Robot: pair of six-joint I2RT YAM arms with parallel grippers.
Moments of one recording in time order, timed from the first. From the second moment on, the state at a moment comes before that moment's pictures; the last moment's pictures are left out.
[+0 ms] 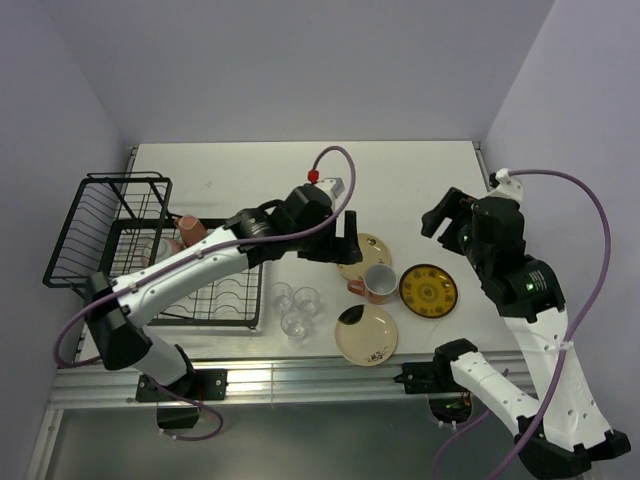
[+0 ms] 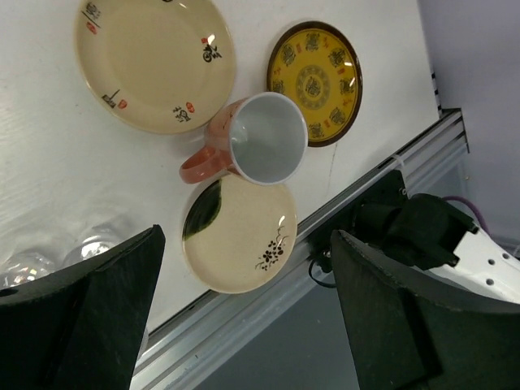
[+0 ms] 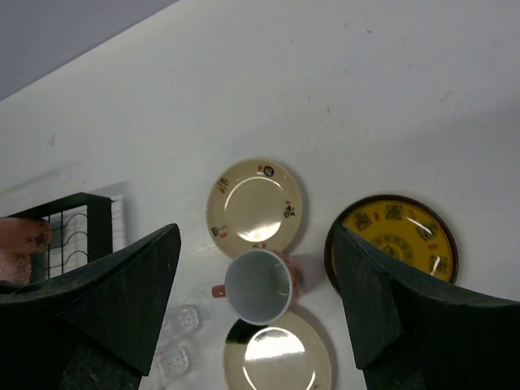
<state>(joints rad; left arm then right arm) -0.98 1.49 1.47 -0.67 0.00 -0.73 0.31 0.80 1.19 -0.86 0.28 0.57</state>
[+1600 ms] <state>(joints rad) -1.02 2.01 1.64 -0.57 0.09 -0.56 0.27 0.61 1.20 -1.11 0.22 0.61</state>
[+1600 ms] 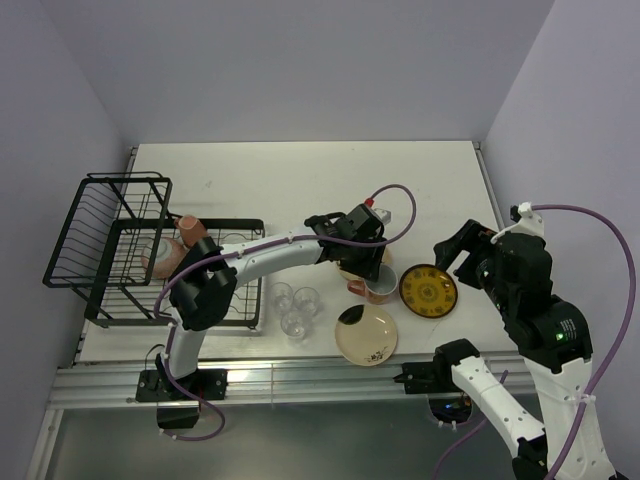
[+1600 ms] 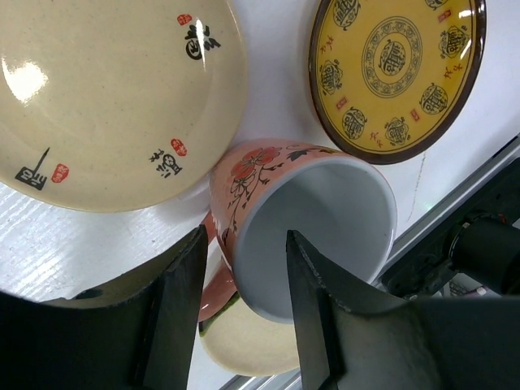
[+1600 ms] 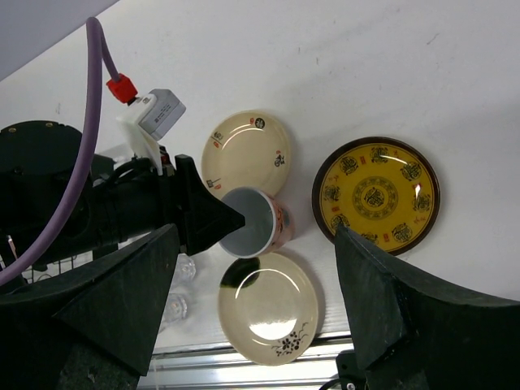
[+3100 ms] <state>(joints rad) -0.56 1.36 1.21 0.40 0.43 -1.85 0.27 0.85 1.25 -0.44 -0.64 0.62</state>
